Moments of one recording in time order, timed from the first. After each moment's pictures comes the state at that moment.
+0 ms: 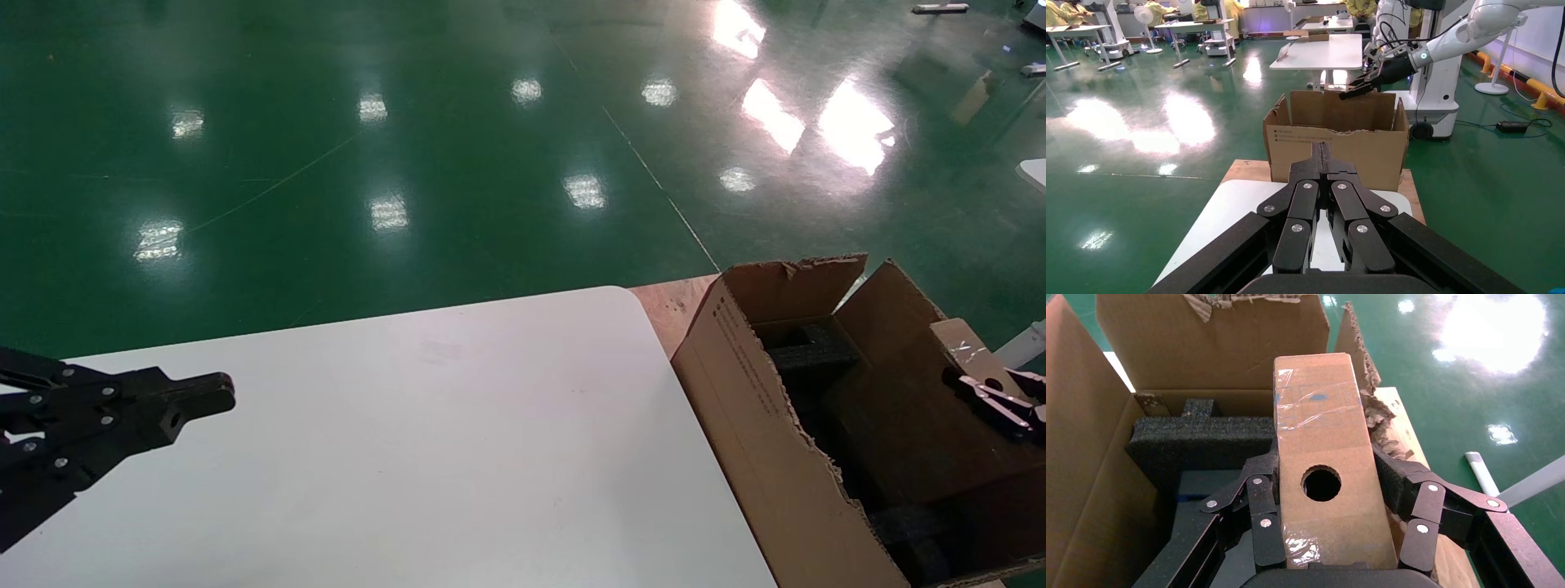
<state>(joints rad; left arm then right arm) -1.09 0.59 0.33 -1.27 0.69 1.48 -0.16 1.20 -0.44 -0.52 -0.54 -0.62 -1.45 -0.53</state>
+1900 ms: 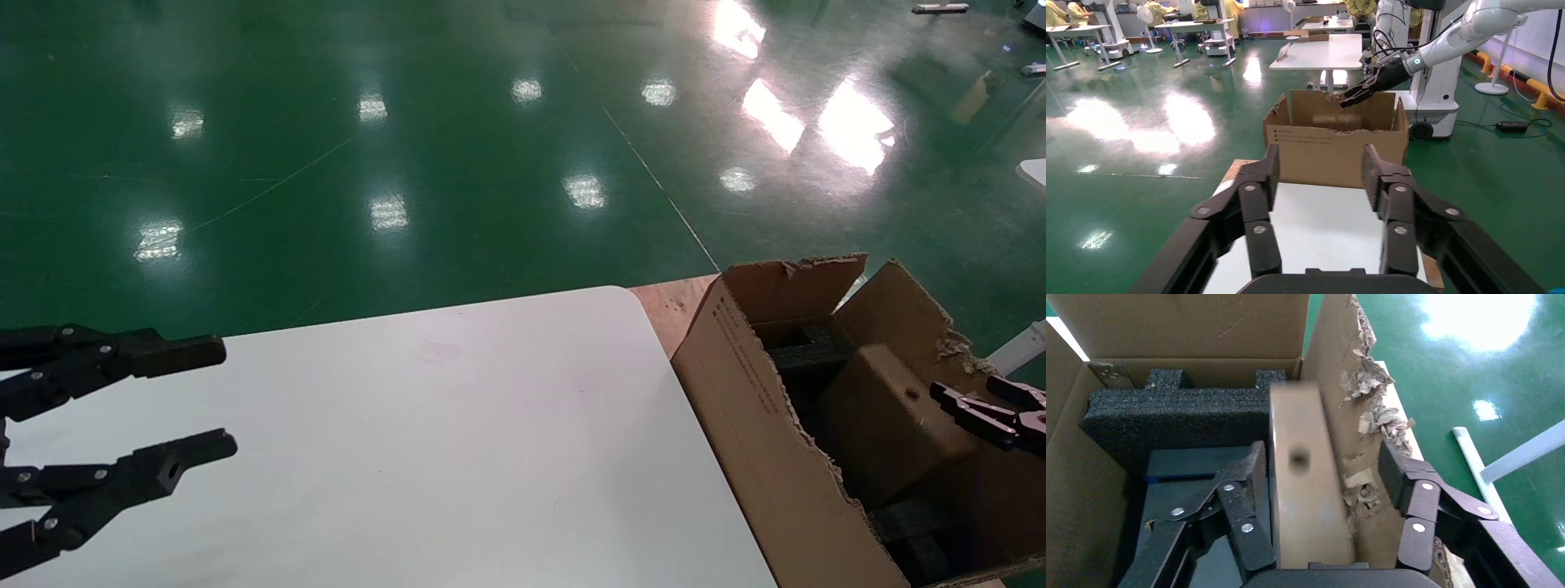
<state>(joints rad) -1.09 0.59 0.33 -1.27 0.69 1.47 -0.16 1.19 -0.46 -0.54 -0.48 -0.63 -1.31 -0.49</state>
